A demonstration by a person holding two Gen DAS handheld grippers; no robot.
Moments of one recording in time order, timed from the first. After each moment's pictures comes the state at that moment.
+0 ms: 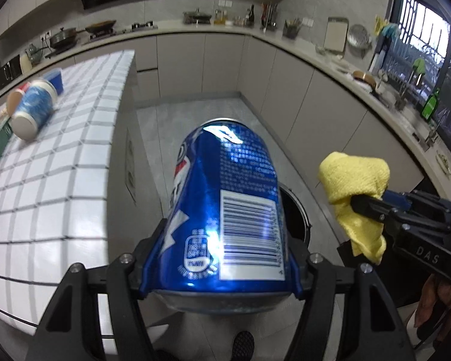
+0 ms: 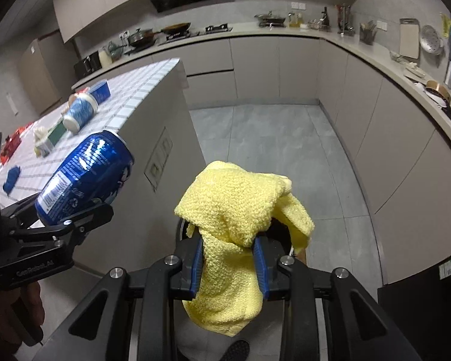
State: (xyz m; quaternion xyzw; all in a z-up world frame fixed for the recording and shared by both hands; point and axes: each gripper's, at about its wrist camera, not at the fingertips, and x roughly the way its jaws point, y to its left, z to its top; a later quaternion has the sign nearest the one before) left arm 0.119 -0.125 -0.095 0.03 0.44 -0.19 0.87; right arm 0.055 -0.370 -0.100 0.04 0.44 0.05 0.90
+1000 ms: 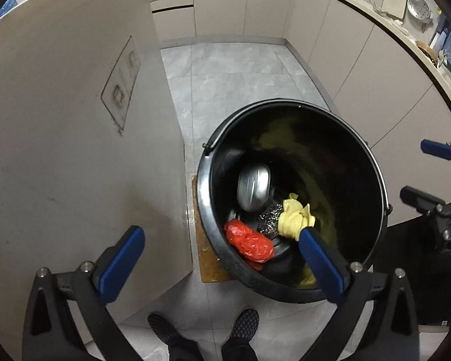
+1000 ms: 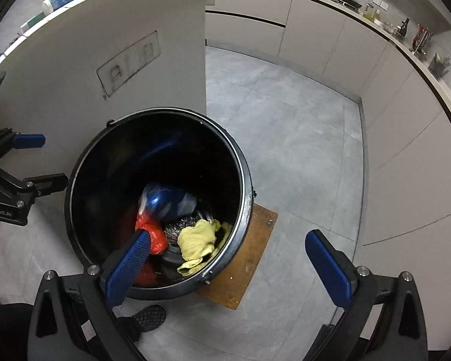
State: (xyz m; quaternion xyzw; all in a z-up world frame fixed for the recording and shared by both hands) left arm 0.152 -0.162 -0.212 0.04 0.55 -0.08 0.83; right arm 0.150 -0.437 -0.241 -0.14 0.52 0.15 0.83
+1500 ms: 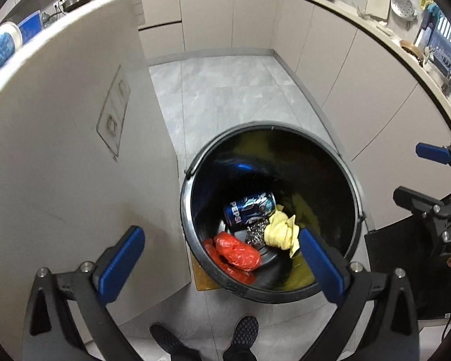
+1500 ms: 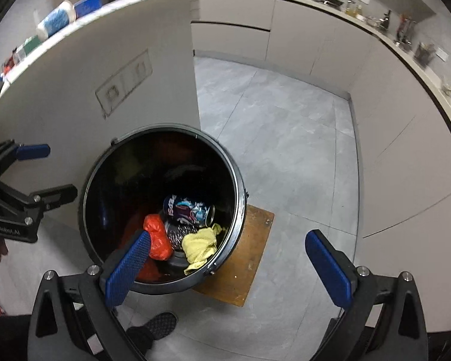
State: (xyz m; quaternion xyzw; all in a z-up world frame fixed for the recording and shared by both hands) left arm 0.157 -0.177 -0.178 0.05 0.52 -0.11 0.85; right arm 0.143 -0.447 -0.208 -0.10 0.51 0.13 0.85
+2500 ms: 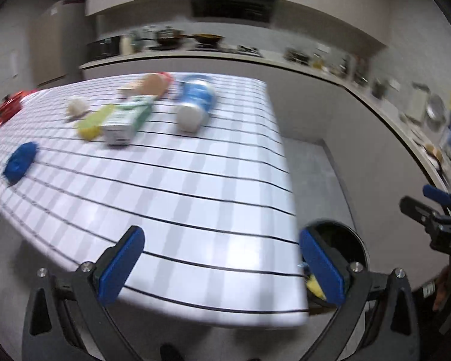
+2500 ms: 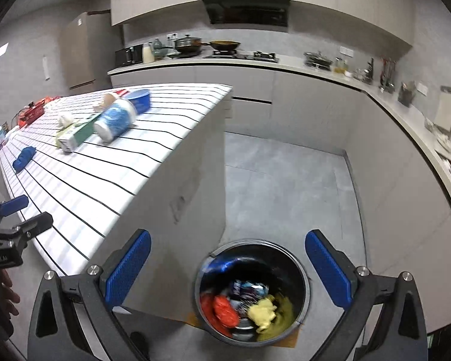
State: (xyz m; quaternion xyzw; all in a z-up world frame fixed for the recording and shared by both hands) left arm 0.097 0.041 -0.047 -0.07 0.38 0.02 0.92; right arm 0.119 -0.281 -0.054 -0.06 0.37 0.12 0.92
